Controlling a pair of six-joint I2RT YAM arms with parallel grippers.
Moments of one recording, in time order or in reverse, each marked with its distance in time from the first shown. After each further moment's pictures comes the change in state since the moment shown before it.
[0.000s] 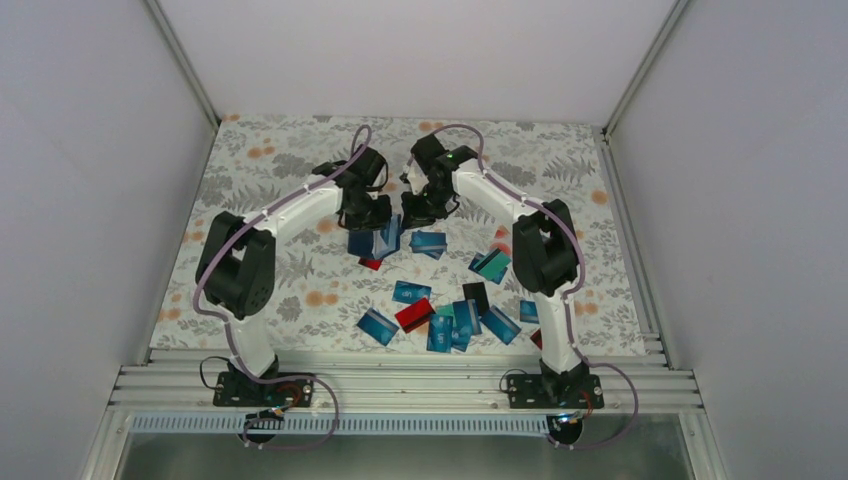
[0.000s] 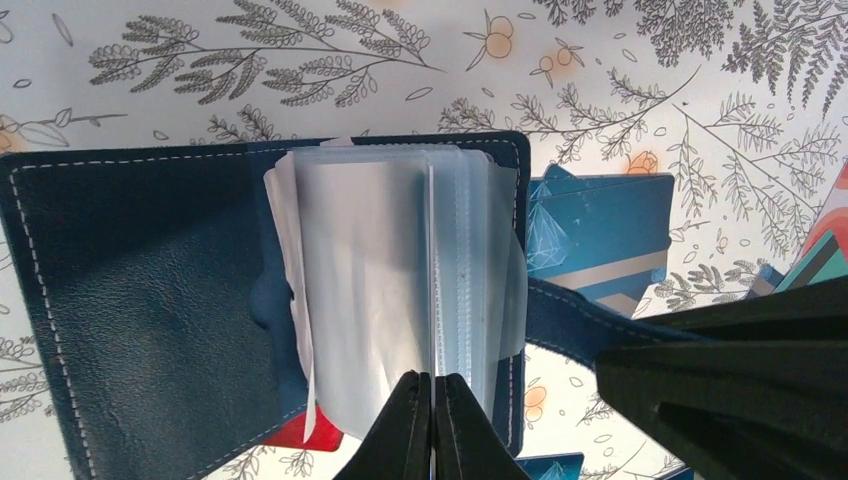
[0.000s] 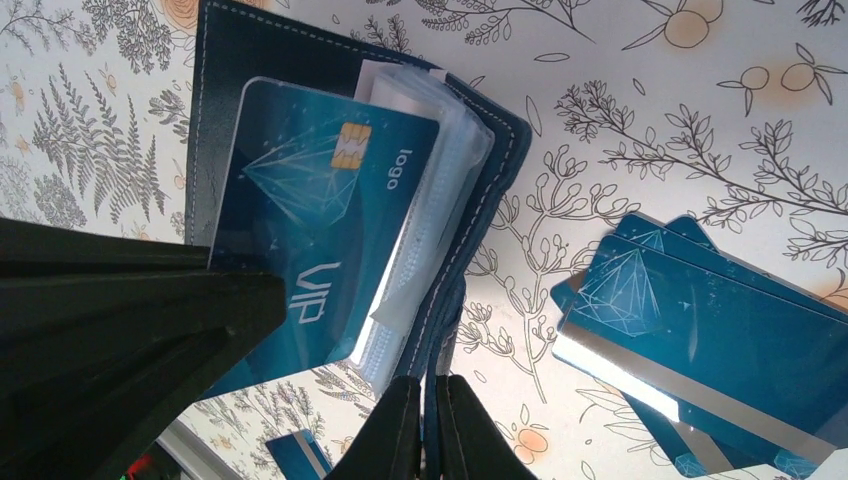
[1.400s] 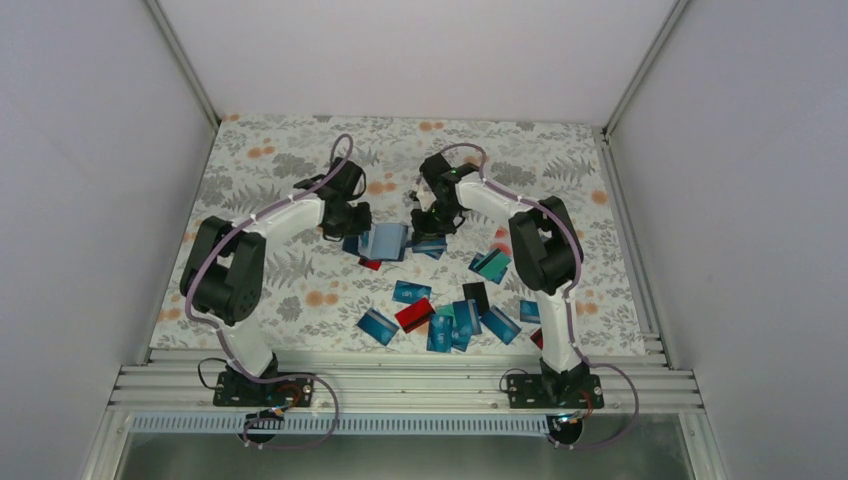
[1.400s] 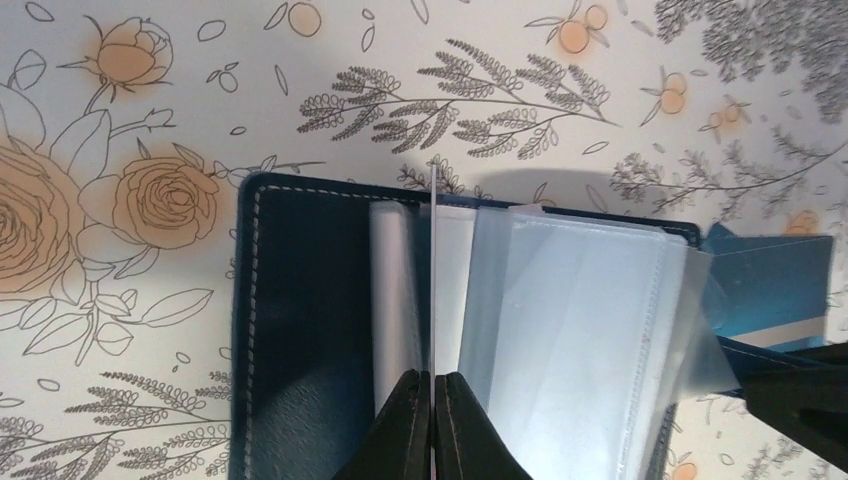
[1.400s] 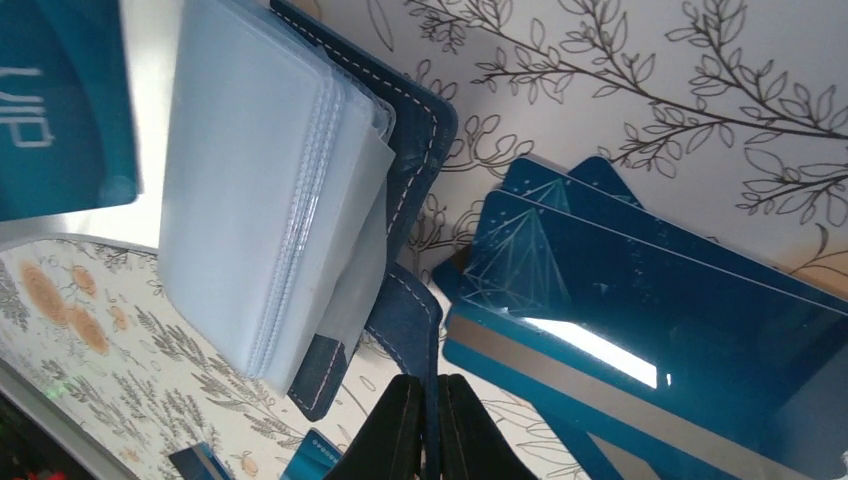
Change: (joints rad) left arm 0.081 -0.053 -0.203 0.182 -0.092 0.064; right arm -0.031 0.000 -0.184 0.102 0.013 -0.029
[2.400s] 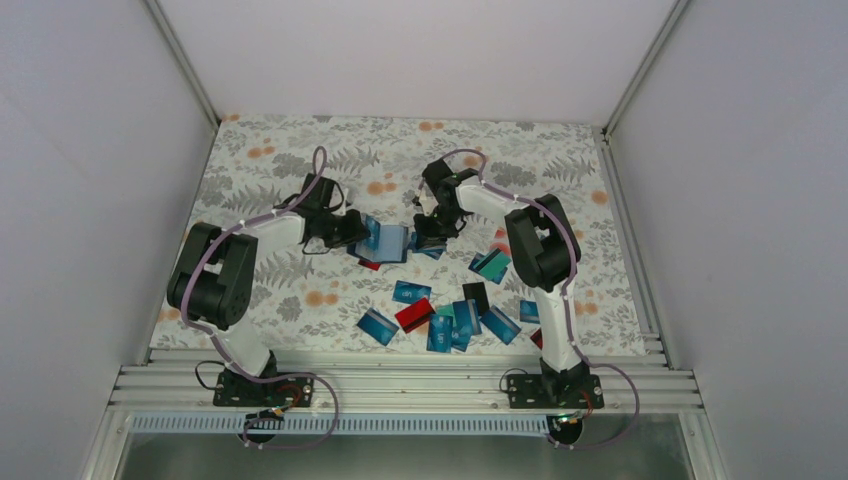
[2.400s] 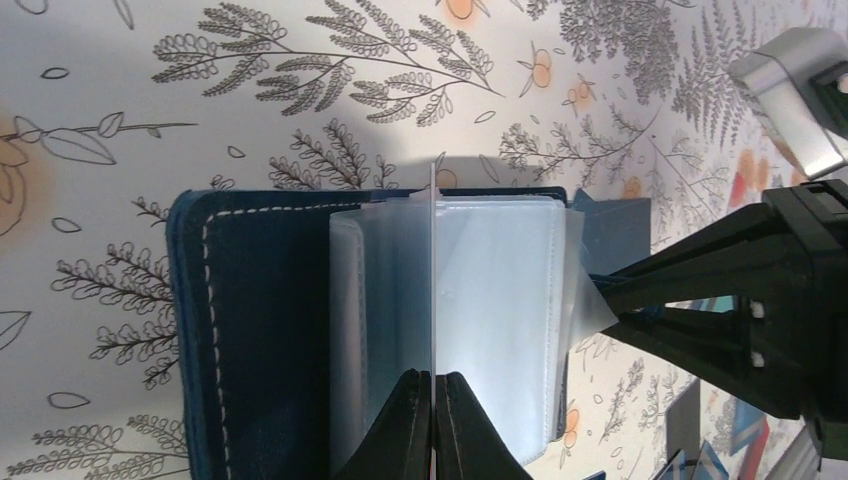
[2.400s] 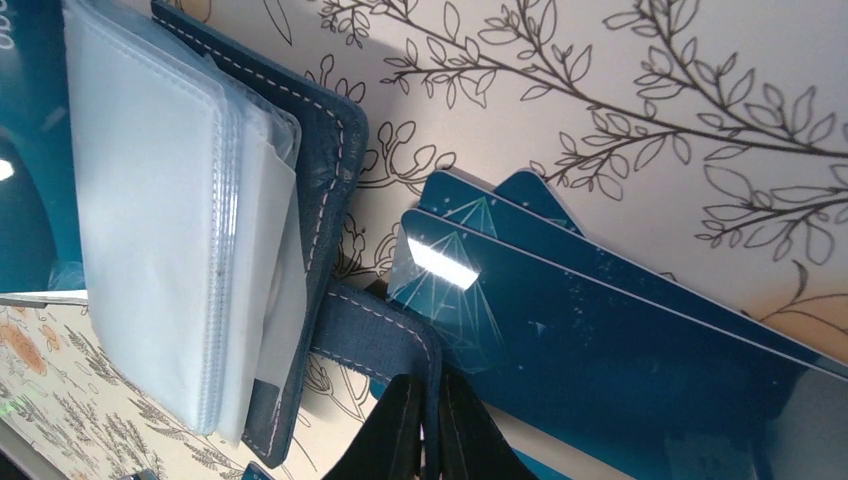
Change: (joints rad) left arm 0.136 -0.065 -0.281 0.394 0.403 -0.014; right arm -0.015 0.034 -0.050 0.059 0.008 -0.022
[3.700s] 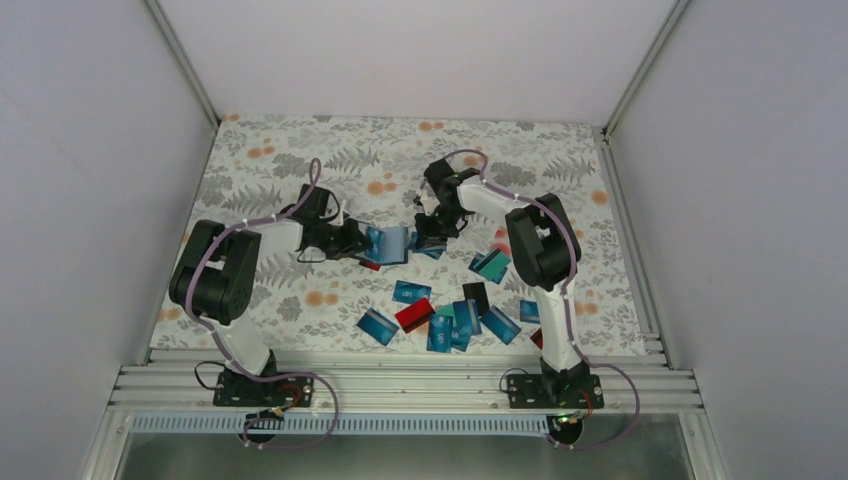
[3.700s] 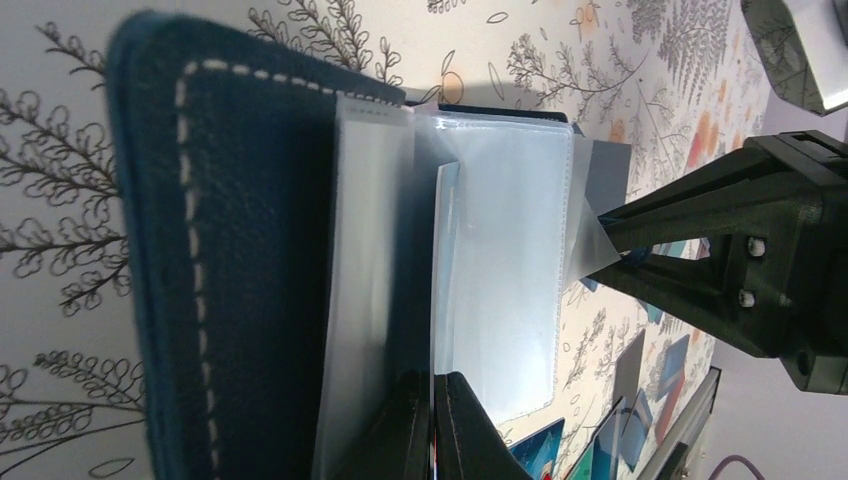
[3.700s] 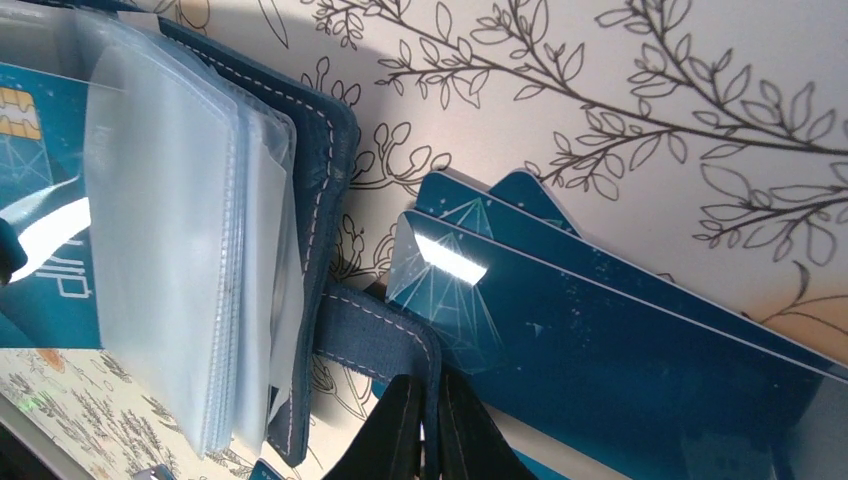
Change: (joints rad) left arm 0.026 0.027 -0.083 0.072 0.167 -0.069; right arm -0.006 0.006 0.000 0.000 -0.027 0.007
